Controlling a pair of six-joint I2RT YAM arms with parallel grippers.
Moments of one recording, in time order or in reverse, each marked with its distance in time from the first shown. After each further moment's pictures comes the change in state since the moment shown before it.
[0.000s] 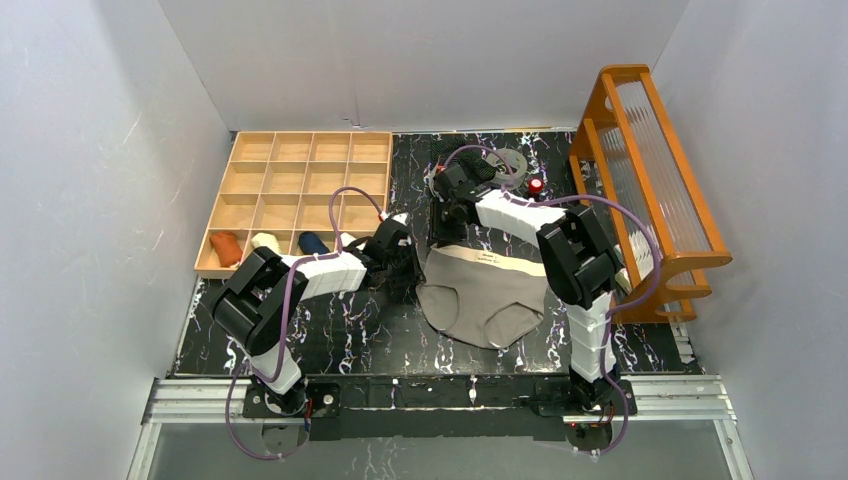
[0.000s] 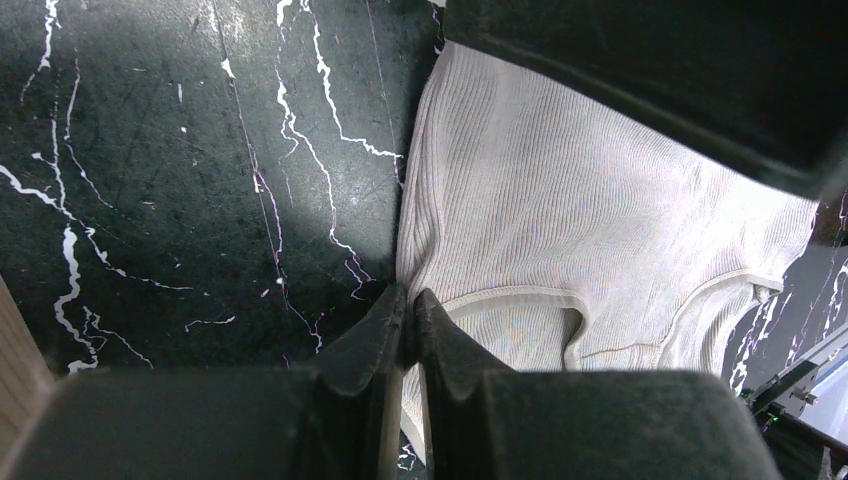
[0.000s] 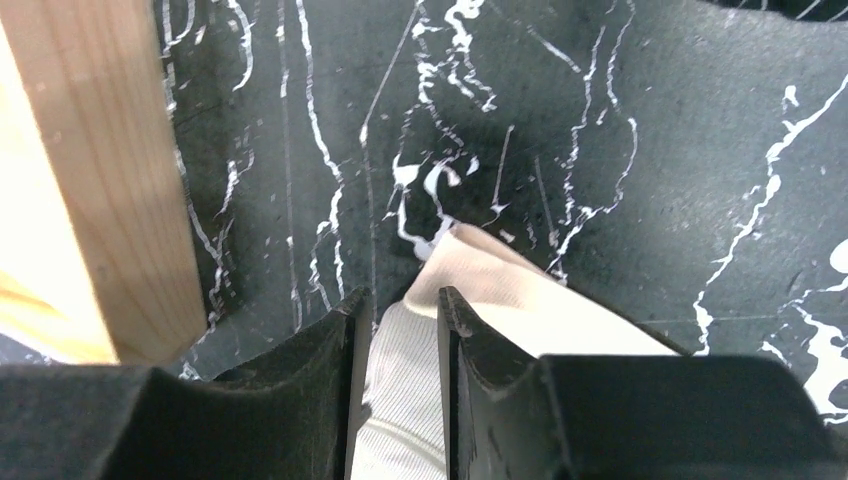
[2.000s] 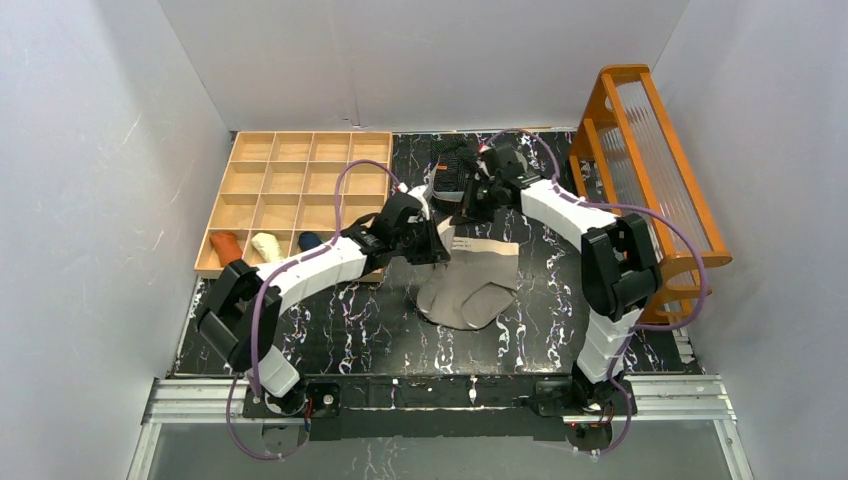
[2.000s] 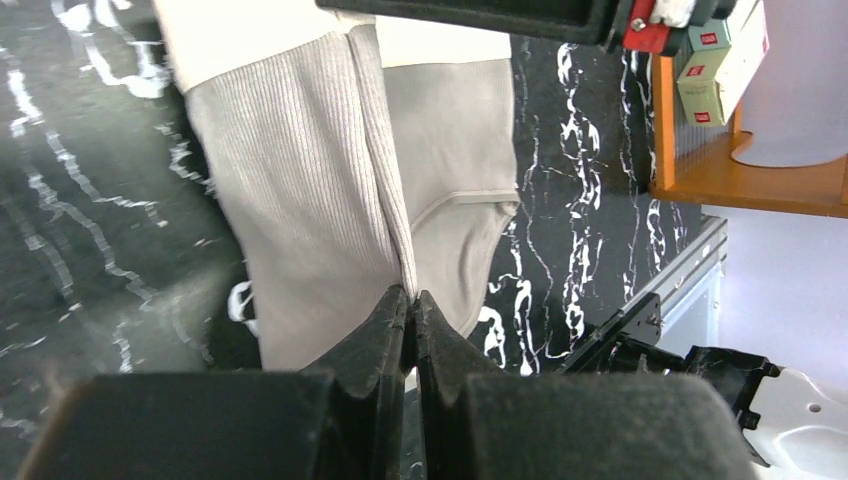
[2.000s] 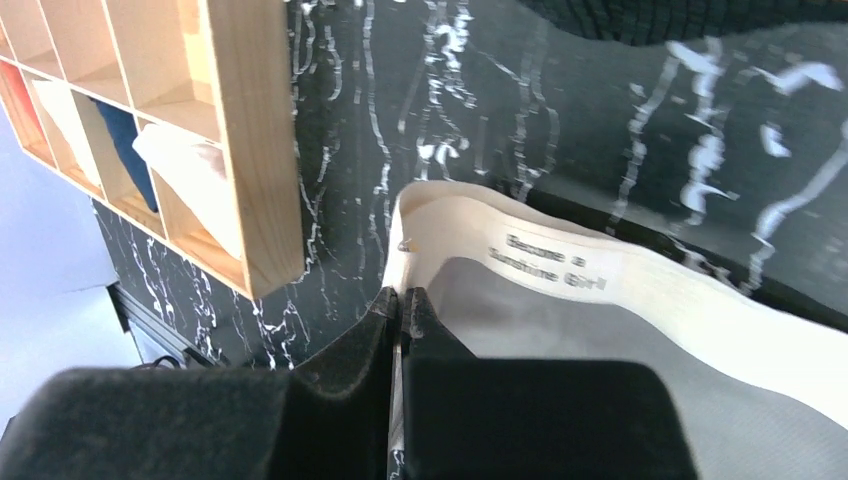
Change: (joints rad) left arm -0.050 -0.121 0.209 -0.165 0.092 0.003; right arm -0.169 -0.170 -0.074 0.040 -0.224 0.022
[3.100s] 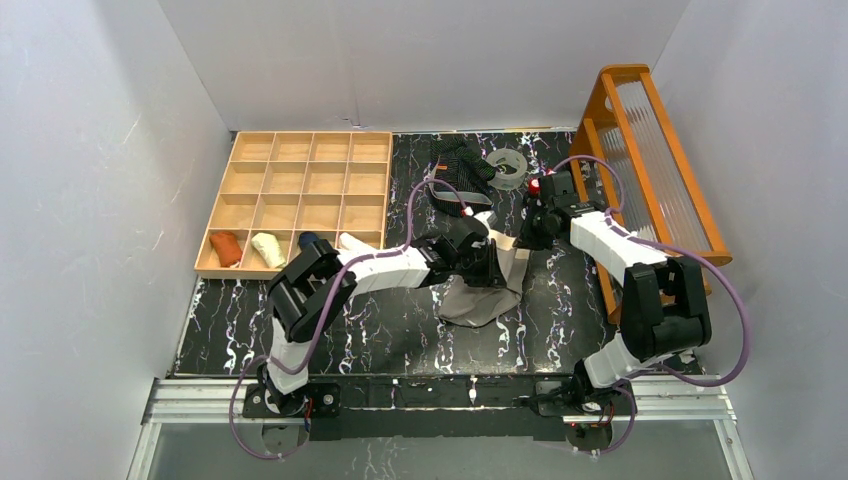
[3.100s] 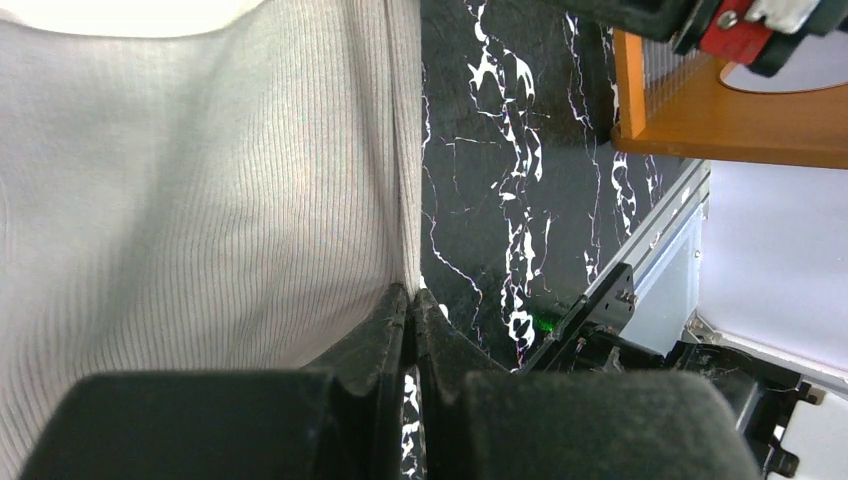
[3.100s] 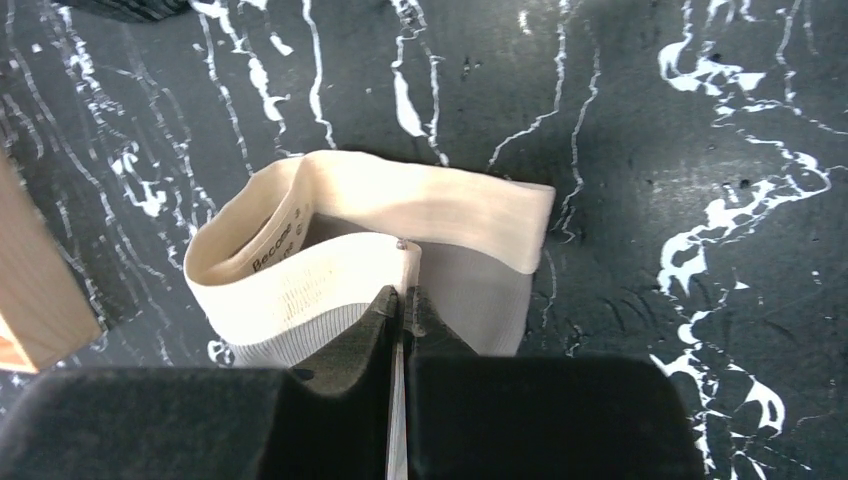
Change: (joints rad) left arm -0.243 0.366 0.230 0.141 0.019 -0.114; right arm -0.227 -0.329 -0.416 -0.001 0.247 -0.059
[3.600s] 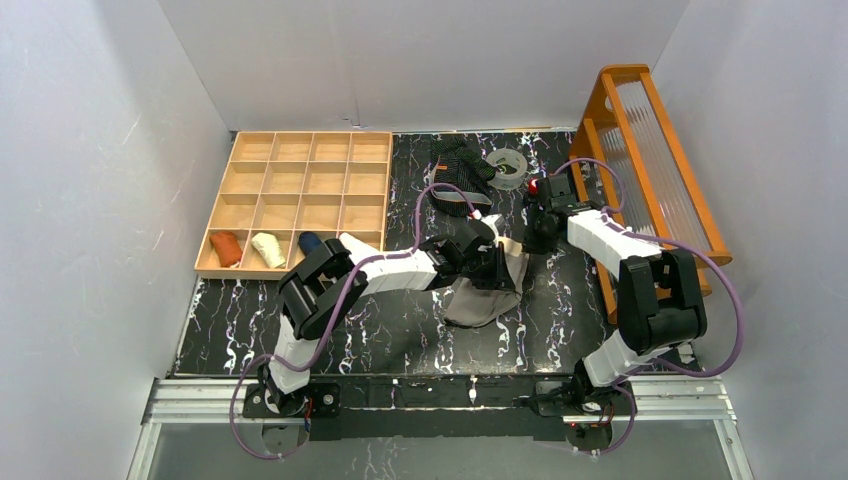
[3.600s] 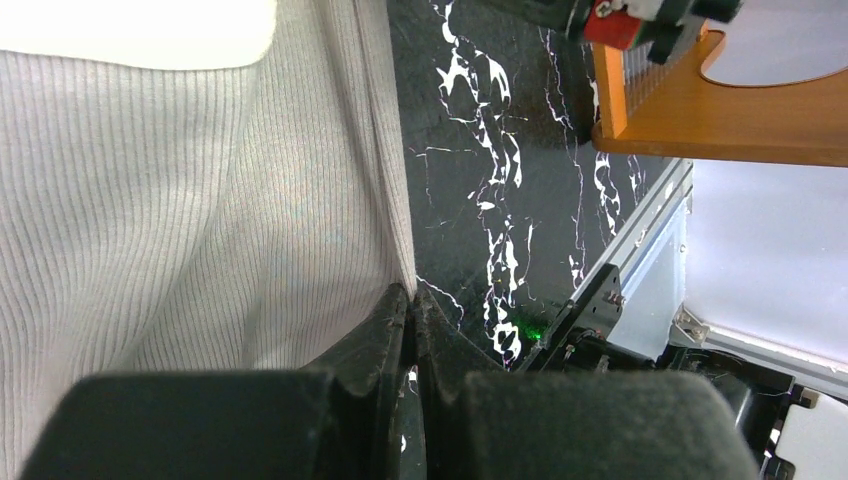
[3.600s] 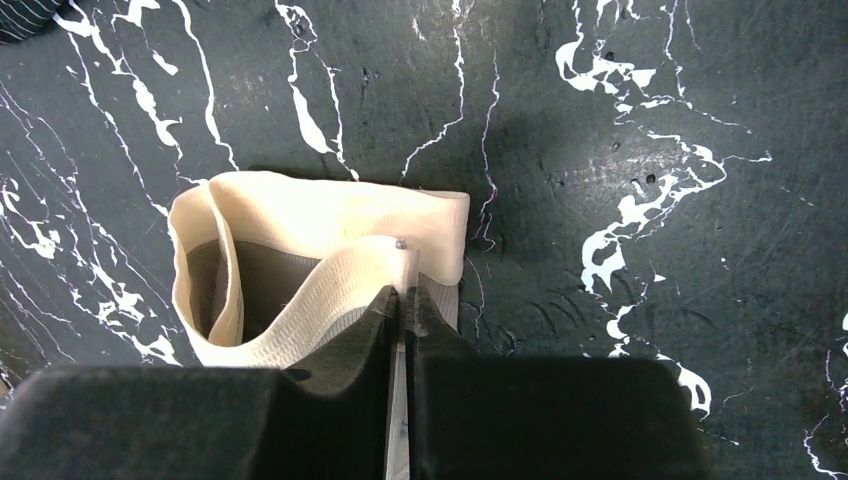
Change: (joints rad) left arm -0.022 0.069 0.027 0.074 0.023 -0.018; right arm -0.003 0.048 -0.001 -0.036 0.129 -0.026
